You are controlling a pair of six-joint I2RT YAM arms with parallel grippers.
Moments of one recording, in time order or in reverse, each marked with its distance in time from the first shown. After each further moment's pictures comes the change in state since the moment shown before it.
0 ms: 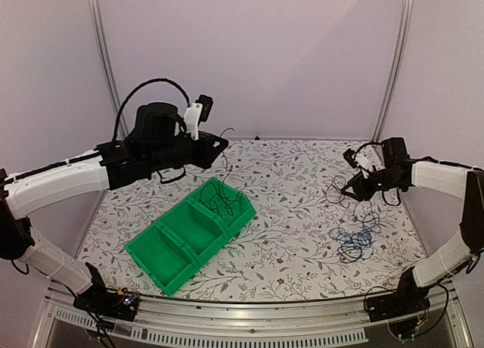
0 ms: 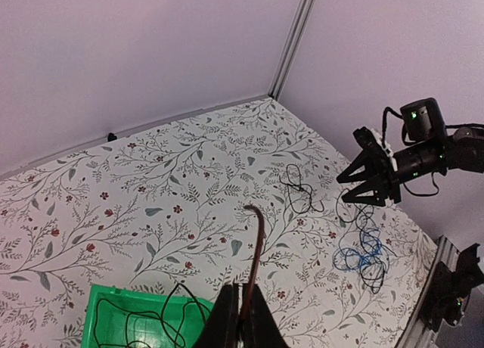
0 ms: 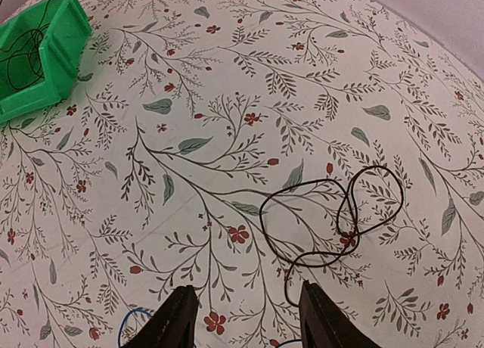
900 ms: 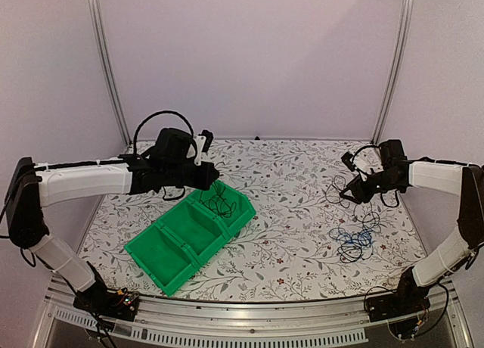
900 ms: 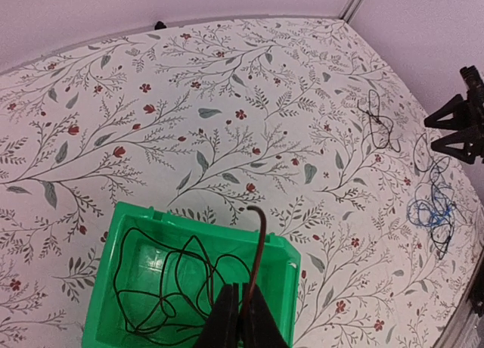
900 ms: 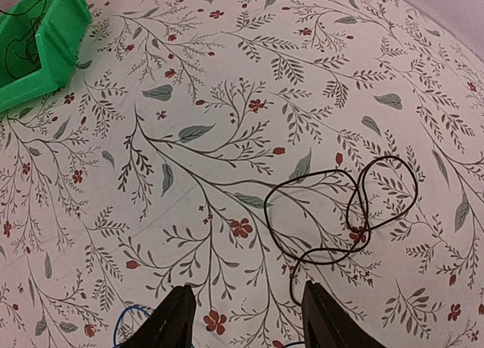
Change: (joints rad) left arm 0.104 0.139 -0.119 -0.023 0.027 -0.052; right arm 0.000 0.042 0.000 -0.002 -0.003 -0.019
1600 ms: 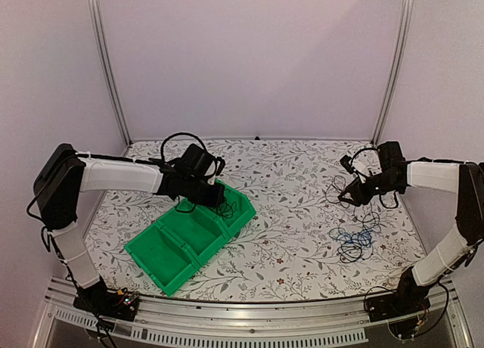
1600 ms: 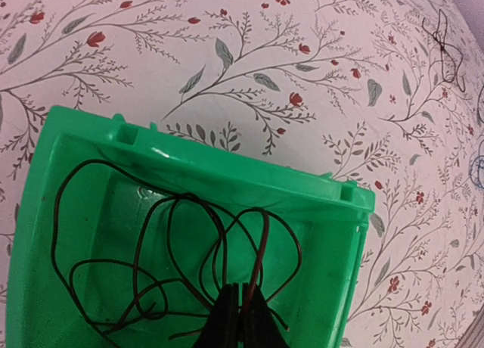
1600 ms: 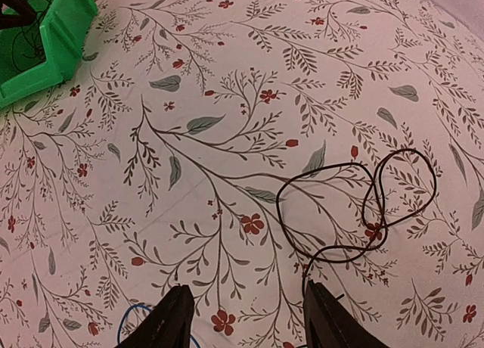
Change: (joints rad) left arm 0.000 0.268 0.077 -0.112 0.041 -0.049; right arm 0.000 0.029 0.000 -0.012 -0.022 -0.008
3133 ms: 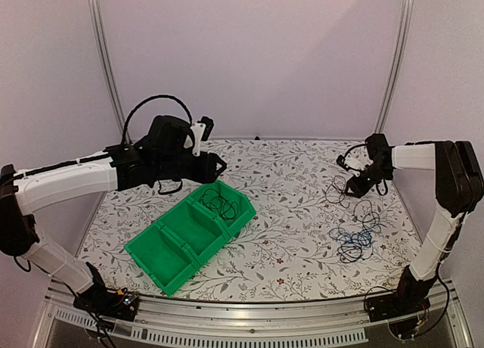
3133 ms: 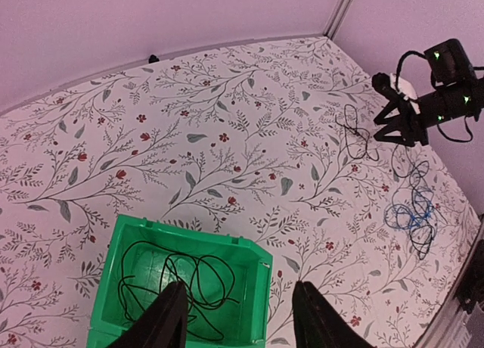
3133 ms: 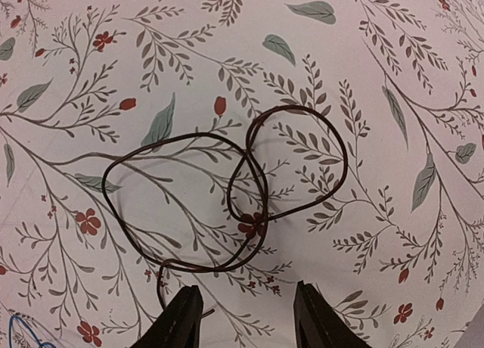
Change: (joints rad) left arm -0.096 -0.356 0.021 -0.035 -0.145 0.056; right arm 0.000 0.285 0.267 -0.109 0.326 -0.035
